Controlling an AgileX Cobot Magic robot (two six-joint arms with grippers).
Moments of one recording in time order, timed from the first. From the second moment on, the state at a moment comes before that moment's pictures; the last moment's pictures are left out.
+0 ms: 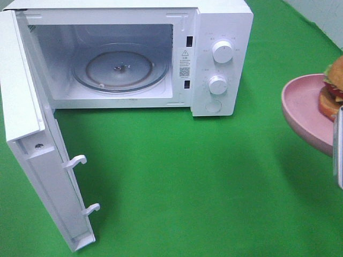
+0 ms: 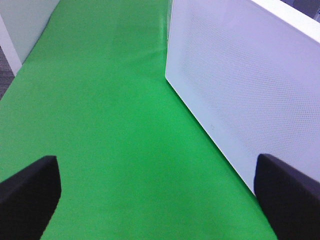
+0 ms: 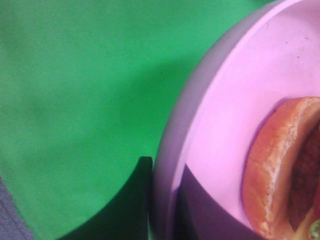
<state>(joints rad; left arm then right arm) -0.01 0.00 -0.50 -0.03 1.05 -0.03 0.79 0.89 -0.55 -0.52 0.94 -0.28</state>
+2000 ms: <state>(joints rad) -0.01 0.00 -0.50 -0.03 1.05 -0.03 0.64 1.87 -0.66 -0.78 0.78 1.15</state>
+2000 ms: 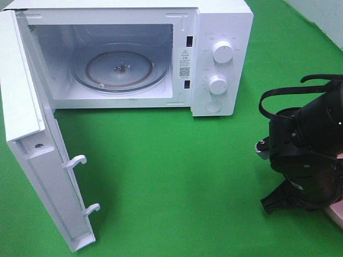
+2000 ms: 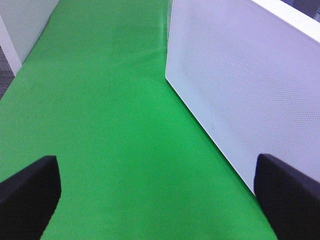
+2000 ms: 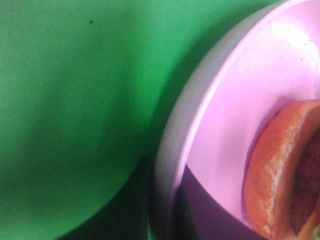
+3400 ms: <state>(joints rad) -0.01 0.00 -0.50 -0.03 1.05 -0.03 0.63 0.85 -0.74 -0.19 1.02 0.21</state>
